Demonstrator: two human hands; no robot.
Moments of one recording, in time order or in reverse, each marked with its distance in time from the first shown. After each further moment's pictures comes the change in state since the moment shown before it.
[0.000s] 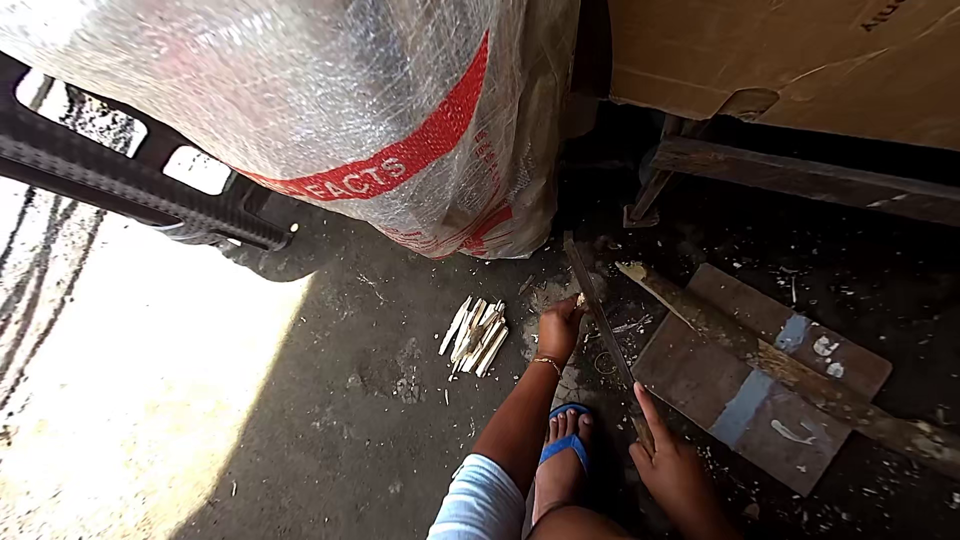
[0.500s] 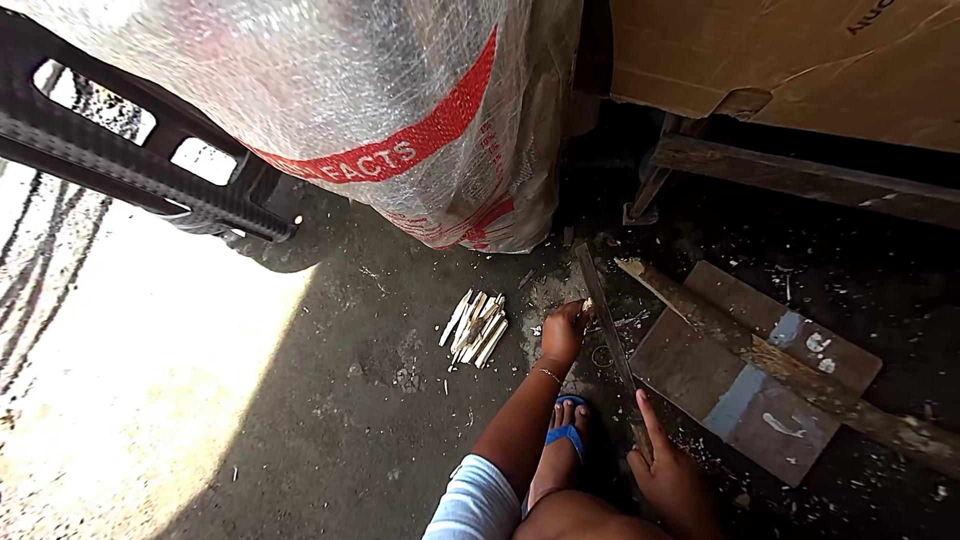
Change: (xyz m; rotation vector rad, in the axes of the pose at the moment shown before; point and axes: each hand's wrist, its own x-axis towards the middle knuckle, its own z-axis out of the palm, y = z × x) left_hand -0.018 0.014 0.002 -0.001 -0.089 -0.081; right_hand -0.025 0.000 -0.003 0.011 0.028 0.017
